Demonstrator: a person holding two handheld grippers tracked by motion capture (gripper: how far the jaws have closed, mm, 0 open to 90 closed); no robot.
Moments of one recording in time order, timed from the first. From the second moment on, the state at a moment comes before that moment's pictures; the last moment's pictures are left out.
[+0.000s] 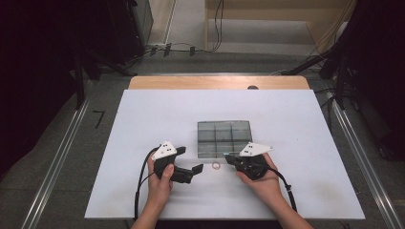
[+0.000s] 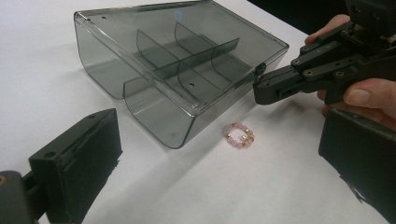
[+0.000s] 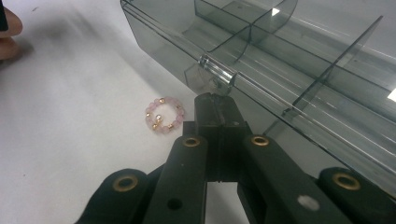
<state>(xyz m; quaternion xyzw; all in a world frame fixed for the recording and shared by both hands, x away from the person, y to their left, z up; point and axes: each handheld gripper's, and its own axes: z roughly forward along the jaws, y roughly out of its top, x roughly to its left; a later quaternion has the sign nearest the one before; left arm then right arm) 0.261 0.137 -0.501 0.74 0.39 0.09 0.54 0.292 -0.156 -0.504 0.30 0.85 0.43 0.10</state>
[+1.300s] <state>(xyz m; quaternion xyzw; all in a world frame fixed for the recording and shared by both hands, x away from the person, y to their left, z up) 0.271 0.129 -0.488 0.72 0.43 0.11 0.53 0.299 -0.163 -0.464 0.30 0.82 0.47 0.13</state>
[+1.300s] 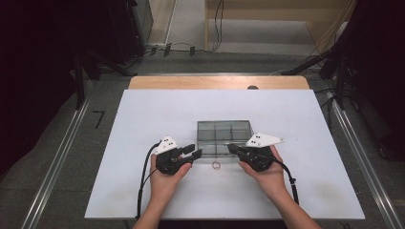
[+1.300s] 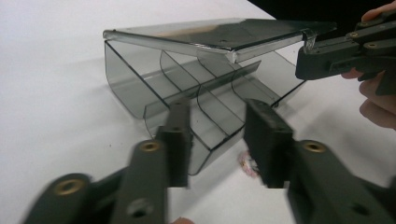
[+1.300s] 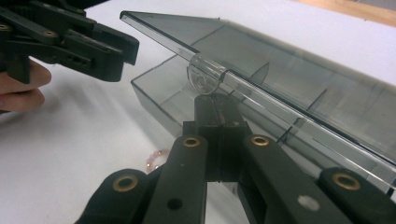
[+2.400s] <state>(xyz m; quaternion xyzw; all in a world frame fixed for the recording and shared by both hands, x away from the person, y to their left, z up) 0.303 0.121 -0.456 0.70 0.42 0.12 0.56 0.314 -0.193 -0.443 0.31 0.81 0.48 0.15</state>
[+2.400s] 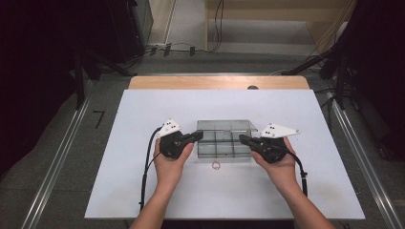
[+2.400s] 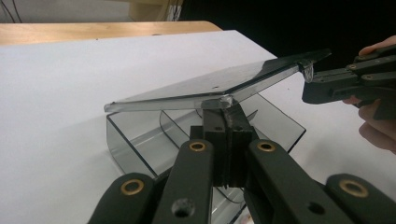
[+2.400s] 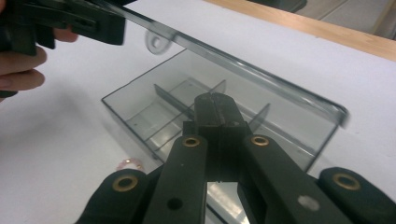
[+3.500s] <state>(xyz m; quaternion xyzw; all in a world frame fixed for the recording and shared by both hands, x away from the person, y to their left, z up) 0.317 0.131 -0.451 0.71 0.41 0.13 0.56 0.348 -0.213 -0.421 0.35 0.78 0.49 0.16</state>
